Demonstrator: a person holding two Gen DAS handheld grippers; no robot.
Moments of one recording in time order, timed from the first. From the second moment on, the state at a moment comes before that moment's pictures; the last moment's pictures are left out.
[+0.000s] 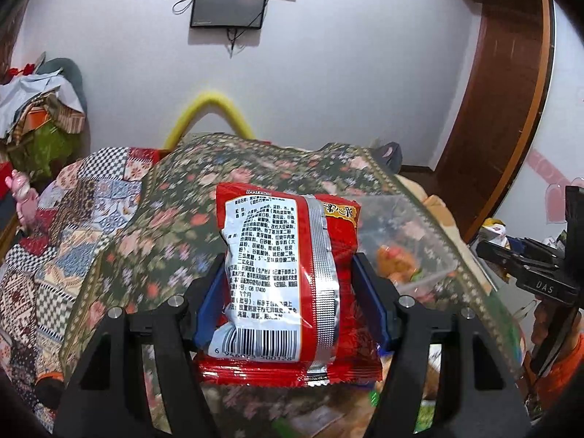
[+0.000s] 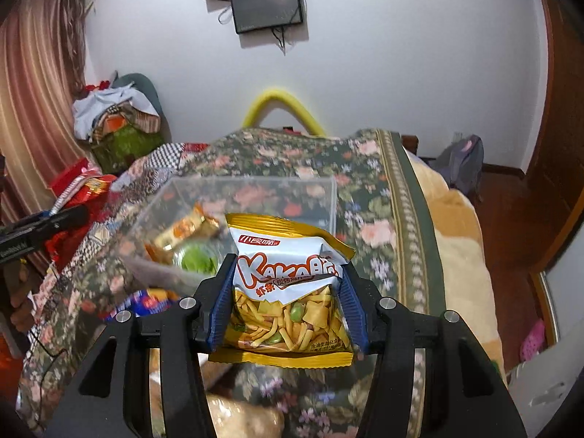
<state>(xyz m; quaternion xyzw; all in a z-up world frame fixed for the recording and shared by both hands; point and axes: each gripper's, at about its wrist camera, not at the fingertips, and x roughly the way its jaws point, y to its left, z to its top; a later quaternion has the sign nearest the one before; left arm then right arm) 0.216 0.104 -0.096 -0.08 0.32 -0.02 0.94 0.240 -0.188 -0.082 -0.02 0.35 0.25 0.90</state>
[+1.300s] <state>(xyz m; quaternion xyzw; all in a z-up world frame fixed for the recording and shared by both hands) 0.362 0.025 -0.150 -0.03 0.43 -0.06 0.90 0.336 -0.143 -0.122 -0.04 0.40 0.27 0.87</state>
